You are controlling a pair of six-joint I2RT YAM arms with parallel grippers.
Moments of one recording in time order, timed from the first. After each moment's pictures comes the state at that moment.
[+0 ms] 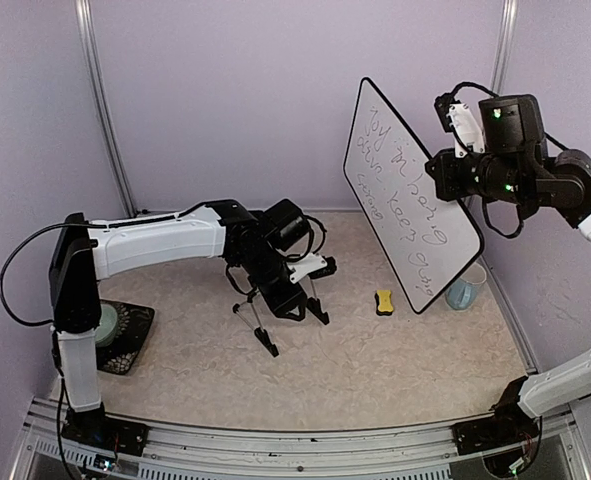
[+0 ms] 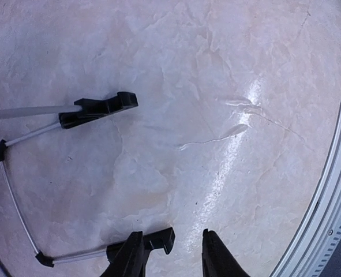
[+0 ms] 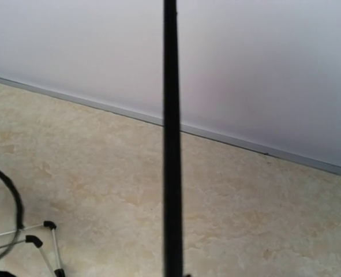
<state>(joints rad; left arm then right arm) -0.92 1.97 1.72 -0.91 0.22 0.18 0.80 1.23 1.63 -0.81 0.46 0.13</state>
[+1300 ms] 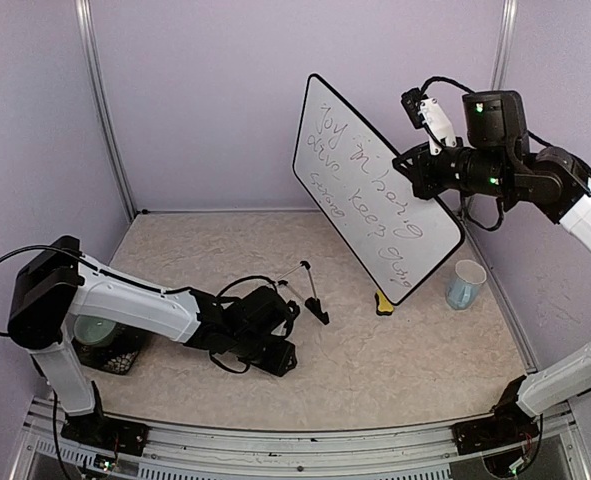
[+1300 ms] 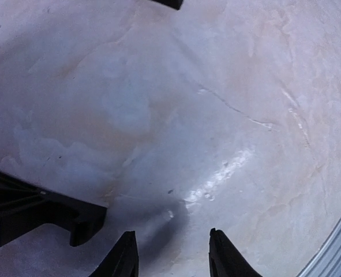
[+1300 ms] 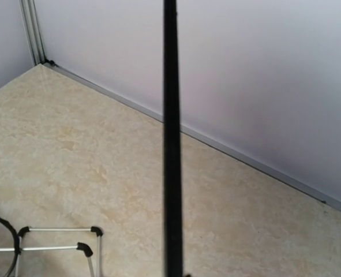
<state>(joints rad) -1.10 1.78 1.00 -0.22 -0.02 -0.56 0.80 1.29 1.64 -0.68 0.25 -0.01</state>
